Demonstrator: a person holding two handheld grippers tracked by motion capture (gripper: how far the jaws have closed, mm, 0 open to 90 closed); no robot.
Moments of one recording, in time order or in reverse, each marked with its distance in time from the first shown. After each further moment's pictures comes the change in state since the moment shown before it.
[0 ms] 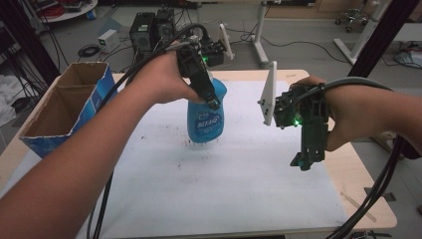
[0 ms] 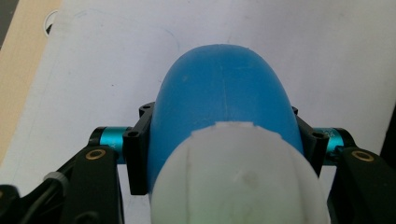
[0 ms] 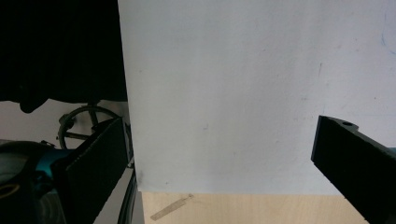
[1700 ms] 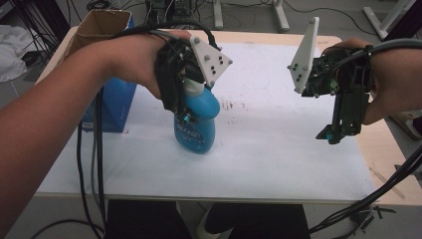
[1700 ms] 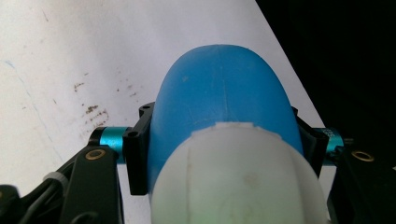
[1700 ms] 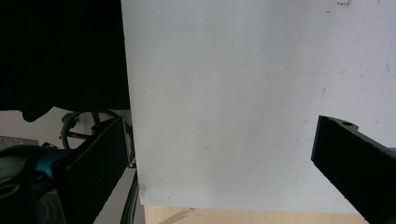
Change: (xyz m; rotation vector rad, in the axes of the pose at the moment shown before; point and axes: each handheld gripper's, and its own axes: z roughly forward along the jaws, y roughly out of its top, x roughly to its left) left arm -0.033 -0.100 0.005 -0.022 -0.343 0.700; right arm 0.001 0.032 0.007 0.027 0.011 -0.017
